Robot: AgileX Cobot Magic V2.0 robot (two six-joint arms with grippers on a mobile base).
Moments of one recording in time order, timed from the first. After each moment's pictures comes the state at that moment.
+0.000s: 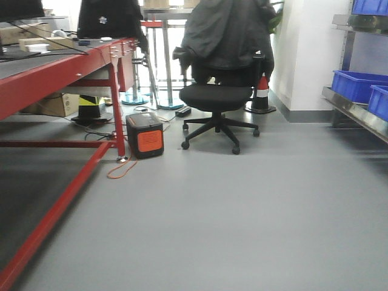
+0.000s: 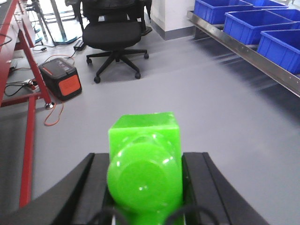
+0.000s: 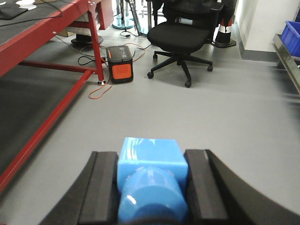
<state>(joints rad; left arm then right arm) -0.33 0.83 -1.24 0.06 0.81 0.02 0.19 0.68 -1.14 0.11 0.86 -0.05</state>
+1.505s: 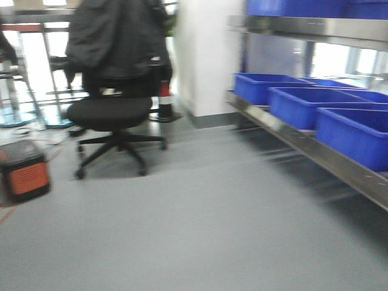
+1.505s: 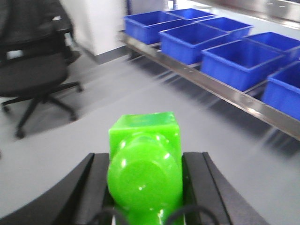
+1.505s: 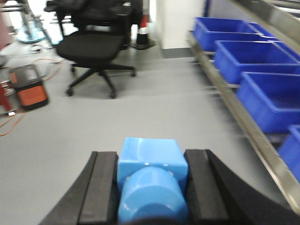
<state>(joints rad) -0.33 0.83 -1.24 0.06 0.79 0.02 0.19 0.68 -1.14 0.11 0.86 -0.05</state>
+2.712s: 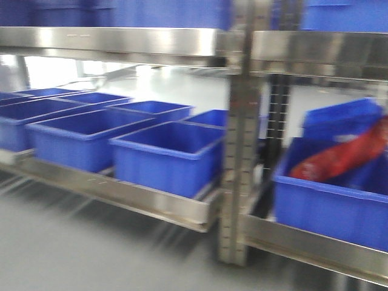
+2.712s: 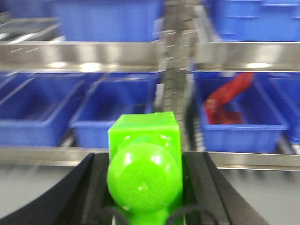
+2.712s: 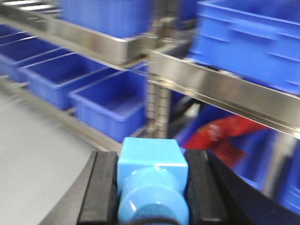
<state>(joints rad) -0.33 0.83 -1.24 0.06 0.79 0.02 0.19 0.68 -1.14 0.11 0.86 -0.05</state>
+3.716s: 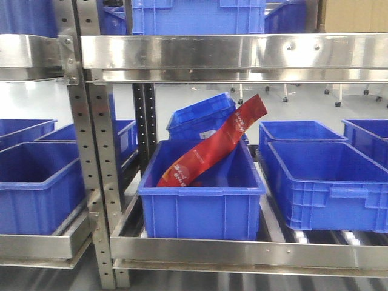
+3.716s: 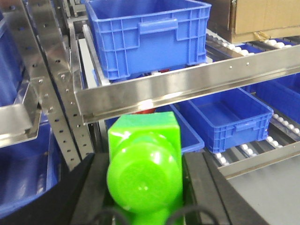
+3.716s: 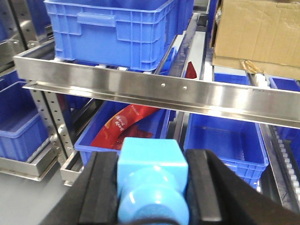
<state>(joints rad) -0.33 0.83 -1.24 0.06 0.79 0.02 0.19 0.68 -1.14 0.11 0.86 -0.05</state>
